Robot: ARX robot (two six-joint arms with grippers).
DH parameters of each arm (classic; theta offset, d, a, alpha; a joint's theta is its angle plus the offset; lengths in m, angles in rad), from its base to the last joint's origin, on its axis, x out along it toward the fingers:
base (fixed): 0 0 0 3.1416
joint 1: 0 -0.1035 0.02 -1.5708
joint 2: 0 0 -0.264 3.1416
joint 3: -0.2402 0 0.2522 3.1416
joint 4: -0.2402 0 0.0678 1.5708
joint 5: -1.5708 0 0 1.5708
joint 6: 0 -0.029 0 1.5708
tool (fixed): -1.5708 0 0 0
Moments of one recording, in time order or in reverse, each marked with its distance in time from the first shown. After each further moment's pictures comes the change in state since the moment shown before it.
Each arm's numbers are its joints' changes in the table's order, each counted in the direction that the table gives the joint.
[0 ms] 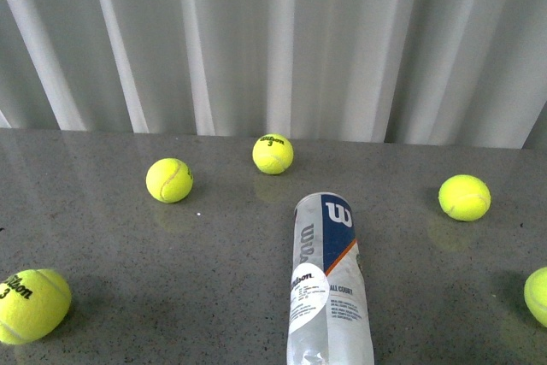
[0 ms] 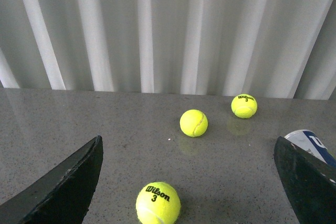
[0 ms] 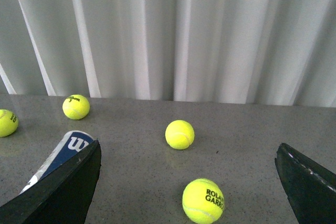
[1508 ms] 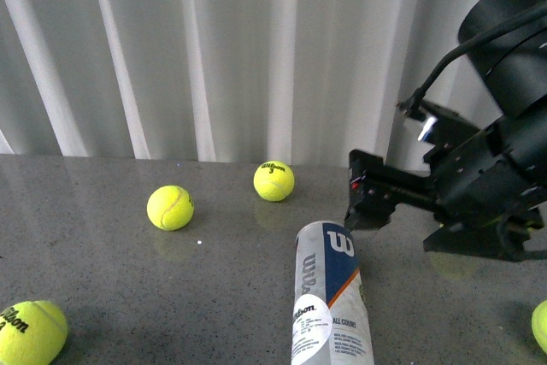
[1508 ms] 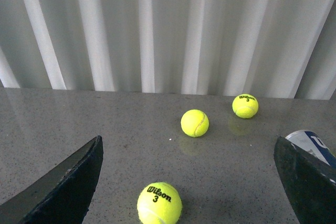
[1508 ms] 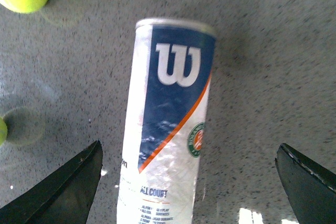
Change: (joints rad) left arm 0.000 0.000 0.000 0.000 0.000 0.000; right arm -0.264 -1.833 -1.100 -0.254 -0.204 -0.367
